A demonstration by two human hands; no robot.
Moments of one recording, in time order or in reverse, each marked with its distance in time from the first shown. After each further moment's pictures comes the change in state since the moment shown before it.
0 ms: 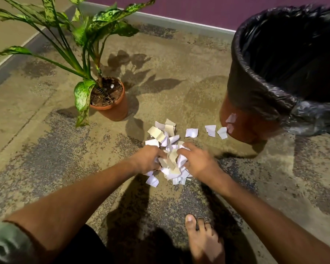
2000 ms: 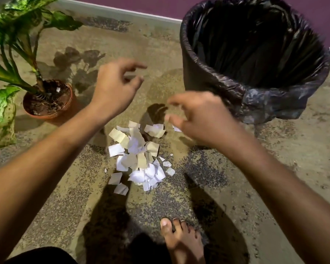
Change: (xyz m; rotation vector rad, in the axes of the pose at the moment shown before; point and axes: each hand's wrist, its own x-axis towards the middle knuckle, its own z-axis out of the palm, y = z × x) left_hand 0.026 0.108 -0.138 -0.362 0.789 0.261; right_hand -0.010 0.021 -0.128 -0.039 0.420 0.086
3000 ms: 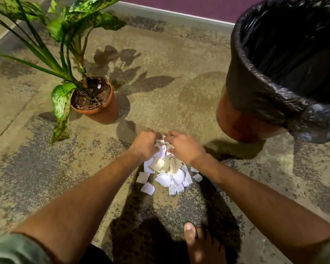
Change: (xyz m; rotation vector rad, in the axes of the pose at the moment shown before) left_hand -0.078 -0.132 0.051 0.413 -0.553 -0.288; right_hand 0.025 -0.035 0.137 -0.017 -0.436 -0.238
